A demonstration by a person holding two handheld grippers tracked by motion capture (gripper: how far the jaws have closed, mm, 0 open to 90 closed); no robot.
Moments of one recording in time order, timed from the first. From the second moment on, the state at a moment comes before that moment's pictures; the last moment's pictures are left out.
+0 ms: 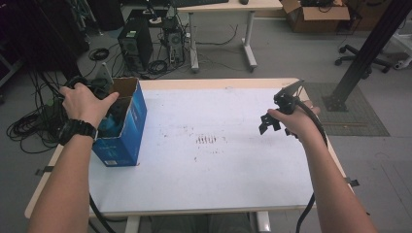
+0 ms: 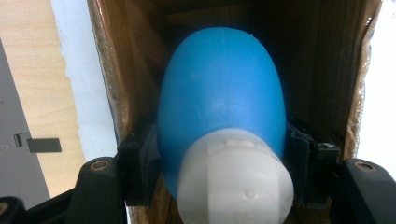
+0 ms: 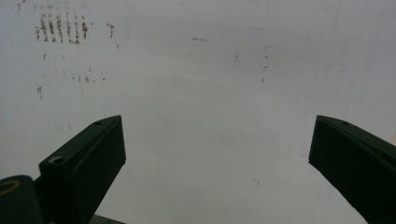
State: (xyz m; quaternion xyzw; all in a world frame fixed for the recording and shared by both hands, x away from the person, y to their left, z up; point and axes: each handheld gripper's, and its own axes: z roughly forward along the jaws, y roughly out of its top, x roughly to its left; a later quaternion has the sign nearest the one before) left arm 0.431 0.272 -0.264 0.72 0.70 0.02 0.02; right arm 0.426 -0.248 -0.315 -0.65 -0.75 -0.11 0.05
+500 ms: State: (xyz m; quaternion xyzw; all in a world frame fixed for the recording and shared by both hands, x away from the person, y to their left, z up) left arm 0.429 0.270 -0.261 0.71 0.70 0.02 0.01; right arm 0.425 -0.246 -0.315 -0.65 -0.75 -0.12 0.06
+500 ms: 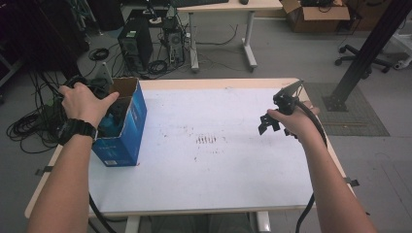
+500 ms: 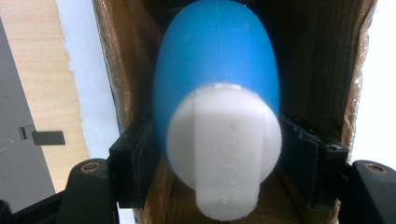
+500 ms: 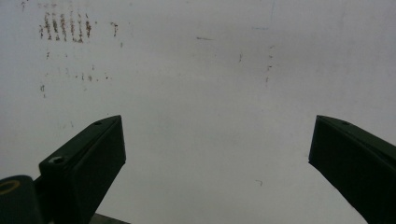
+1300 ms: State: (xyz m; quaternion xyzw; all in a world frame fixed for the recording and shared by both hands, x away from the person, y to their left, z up) left arm 0.427 0.270 -0.245 0.71 0.70 0.02 0.01; right arm 0.424 -0.247 -0.314 -0.65 -0.74 -0.12 0.06
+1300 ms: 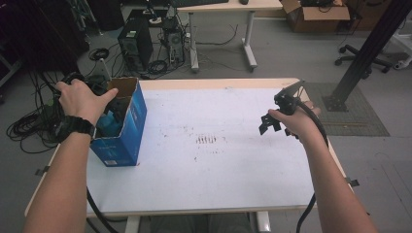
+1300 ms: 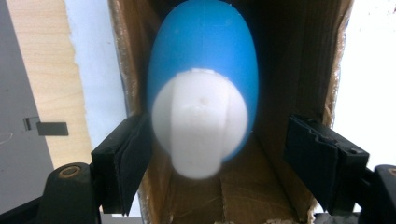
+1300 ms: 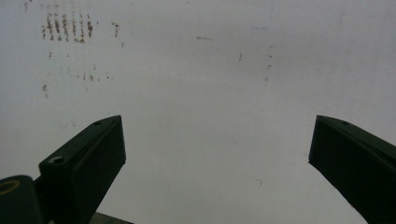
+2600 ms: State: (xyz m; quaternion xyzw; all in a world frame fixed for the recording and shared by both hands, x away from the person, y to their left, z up) left arm 0.414 0.217 -0.167 0.74 0.67 0.01 0.09; right arm 0.413 -0.254 -0.295 -0.65 -0.74 -0.14 0.05
